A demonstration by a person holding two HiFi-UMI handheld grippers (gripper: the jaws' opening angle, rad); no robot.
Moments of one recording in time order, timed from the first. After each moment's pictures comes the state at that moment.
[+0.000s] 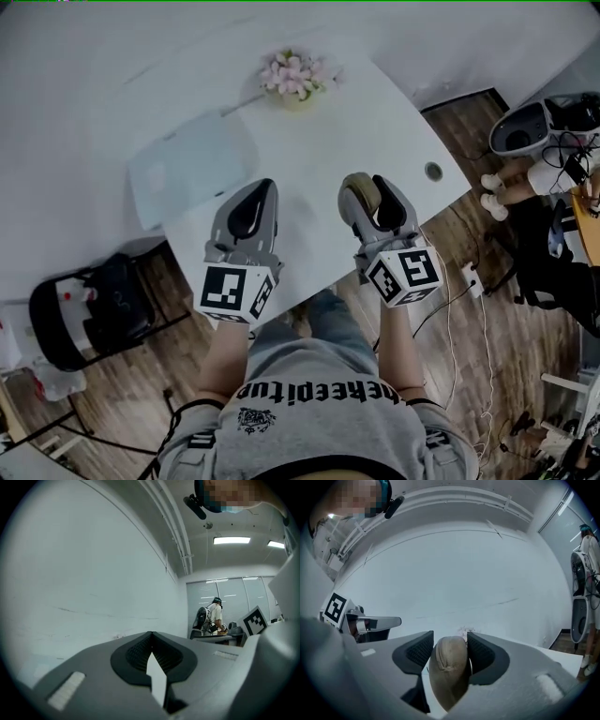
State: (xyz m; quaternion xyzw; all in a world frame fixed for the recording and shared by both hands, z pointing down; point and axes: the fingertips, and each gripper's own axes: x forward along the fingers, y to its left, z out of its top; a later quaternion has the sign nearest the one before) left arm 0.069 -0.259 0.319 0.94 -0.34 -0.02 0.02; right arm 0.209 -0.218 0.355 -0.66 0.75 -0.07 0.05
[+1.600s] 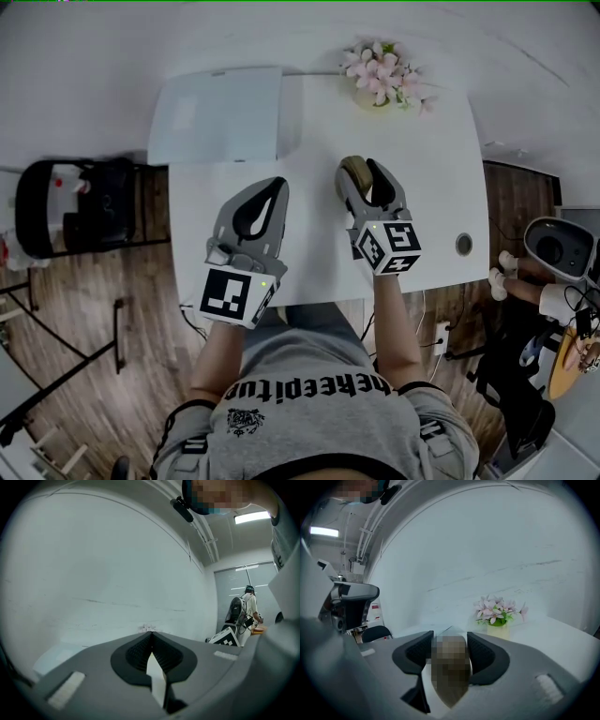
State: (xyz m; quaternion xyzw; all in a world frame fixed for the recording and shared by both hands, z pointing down) left arm 0.060 -0.306 0.360 0.86 -0.50 0.01 0.05; right arm 0.185 -0.372 0.468 -0.49 0.86 -0.13 -0.04
